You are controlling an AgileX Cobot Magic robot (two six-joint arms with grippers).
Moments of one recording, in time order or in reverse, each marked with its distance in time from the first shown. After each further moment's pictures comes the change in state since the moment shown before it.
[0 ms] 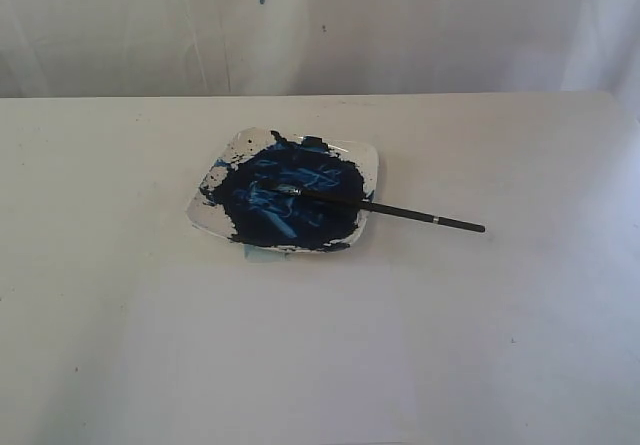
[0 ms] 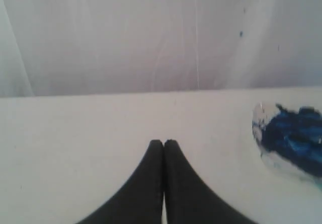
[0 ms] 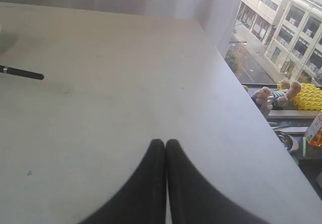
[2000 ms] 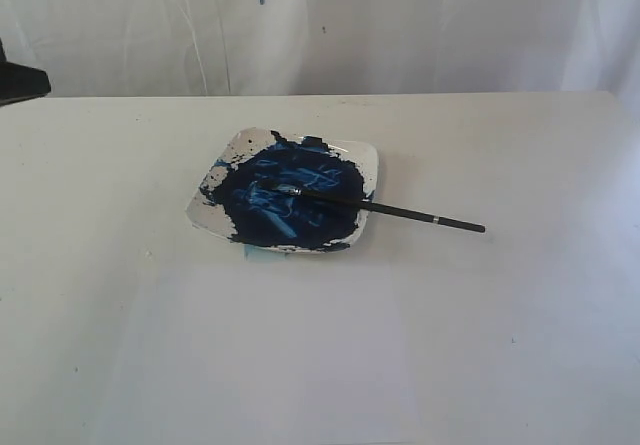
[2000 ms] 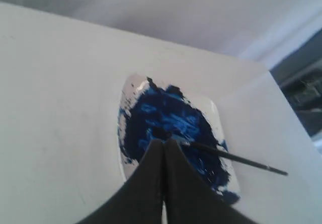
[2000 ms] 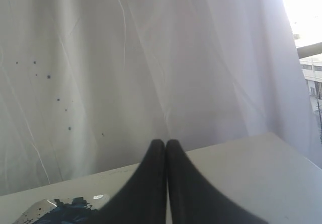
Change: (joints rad) left arm 0.280 1.513 -0.975 1.685 -0.917 -1.889; right arm 0.000 0.000 0.000 0.144 -0.498 0.266
